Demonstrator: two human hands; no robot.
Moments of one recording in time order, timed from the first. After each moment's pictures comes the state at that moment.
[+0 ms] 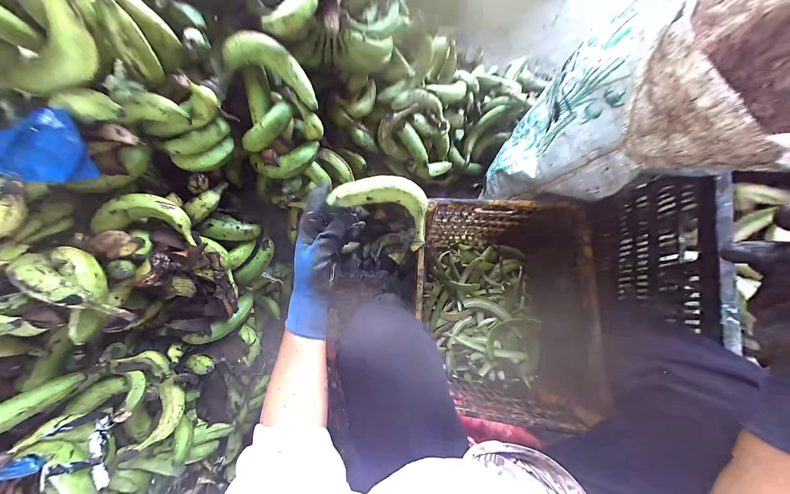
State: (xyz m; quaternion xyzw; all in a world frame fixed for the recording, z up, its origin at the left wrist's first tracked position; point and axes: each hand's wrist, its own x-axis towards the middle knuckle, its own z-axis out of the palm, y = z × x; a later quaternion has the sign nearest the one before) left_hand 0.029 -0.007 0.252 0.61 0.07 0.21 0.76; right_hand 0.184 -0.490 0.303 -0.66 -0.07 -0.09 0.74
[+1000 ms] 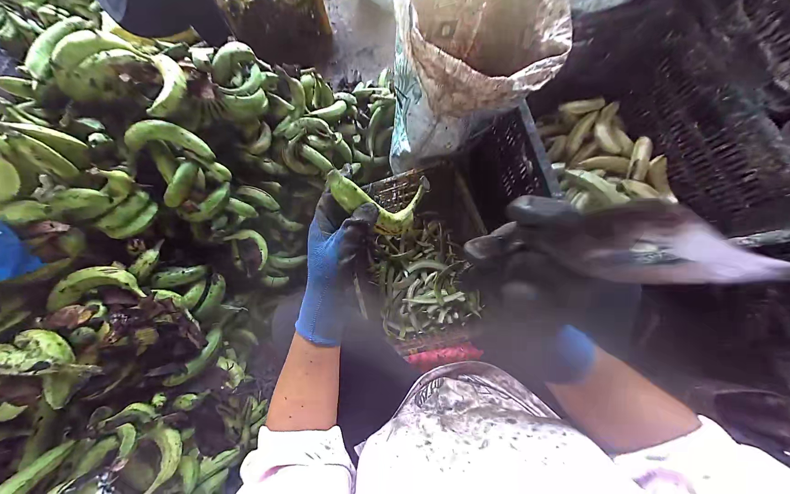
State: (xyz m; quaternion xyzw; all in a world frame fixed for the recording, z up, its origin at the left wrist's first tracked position) left_hand 0.029 -0.185 0.349 0.67 0.01 0.07 0.74; right_hand 0.026 -0.408 0.347 -0.64 -0.30 -0.19 0.69
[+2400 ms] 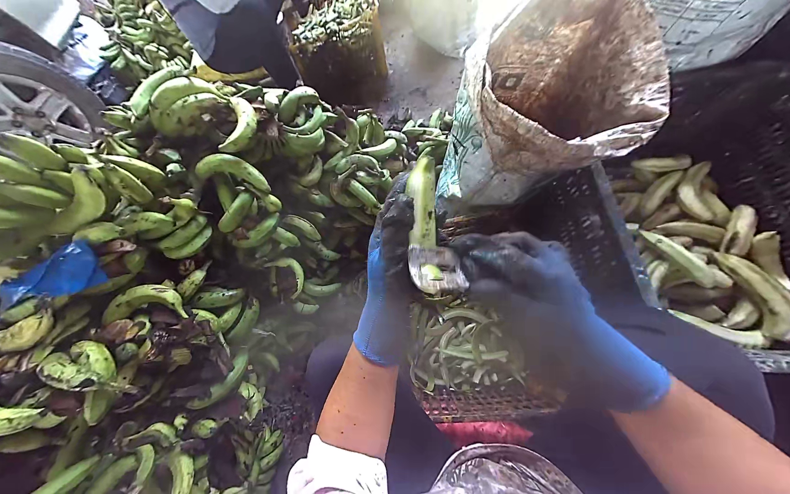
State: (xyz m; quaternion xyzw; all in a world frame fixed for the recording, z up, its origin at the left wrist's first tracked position) left_hand 0.106 -0.197 0.364 0.52 -0.01 0.10 0.85; right_hand 0.124 -0.396 0.329 -0.83 -0.33 -0.14 0.42
